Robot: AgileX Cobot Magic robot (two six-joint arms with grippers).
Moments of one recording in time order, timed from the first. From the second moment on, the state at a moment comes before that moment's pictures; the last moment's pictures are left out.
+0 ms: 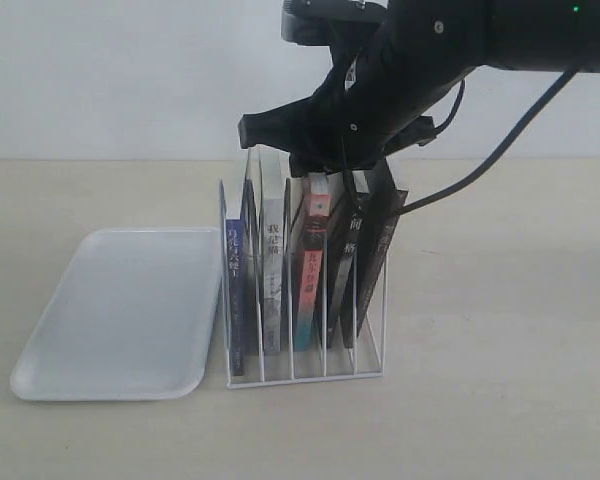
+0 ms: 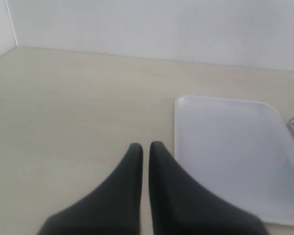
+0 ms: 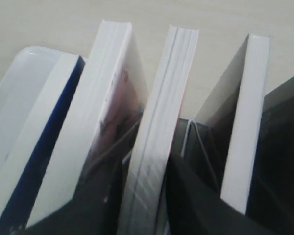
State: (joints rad) left arm 0.10 0.00 0.00 0.02 0.32 -0.09; right arm 0.66 1.76 -1.42 -0.06 0.57 0.37
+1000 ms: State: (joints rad) left arm 0.10 0.00 0.00 0.02 0.32 -0.09; right arm 0.72 1.77 -1.55 -0.11 0.75 0.41
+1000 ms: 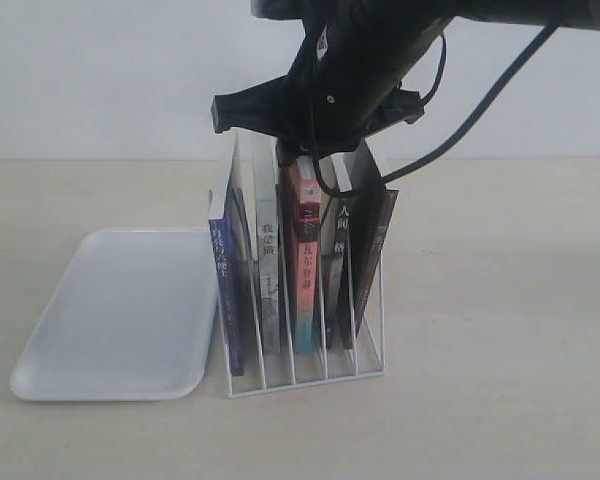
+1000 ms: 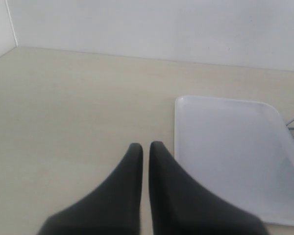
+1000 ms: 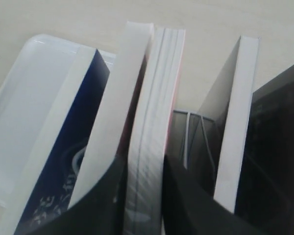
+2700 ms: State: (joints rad) left arm 0.10 0.00 0.00 0.02 0.32 -0.09; right arm 0.72 1.65 -1.69 -0.20 0.90 0.50
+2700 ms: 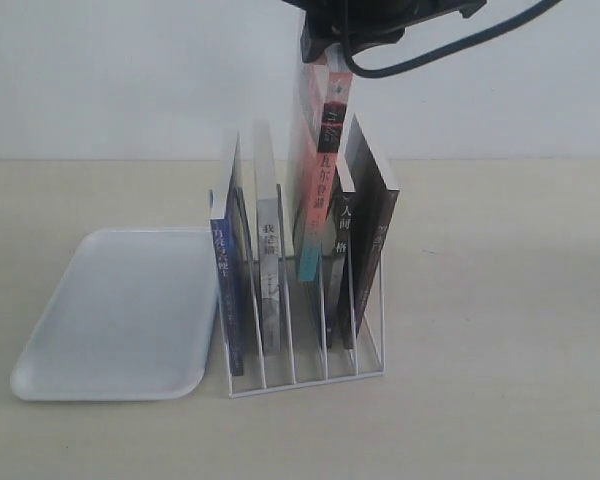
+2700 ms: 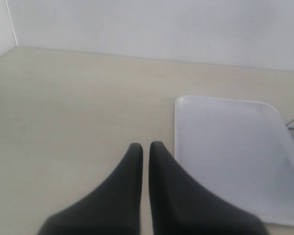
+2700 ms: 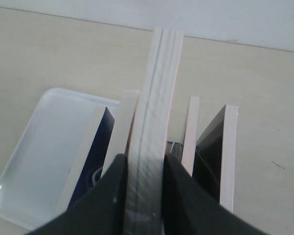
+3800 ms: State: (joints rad) left arm 0.10 0.00 0.00 0.02 0.32 -0.09; right arm 0.72 1.78 -1.69 -0.15 0.90 0.50
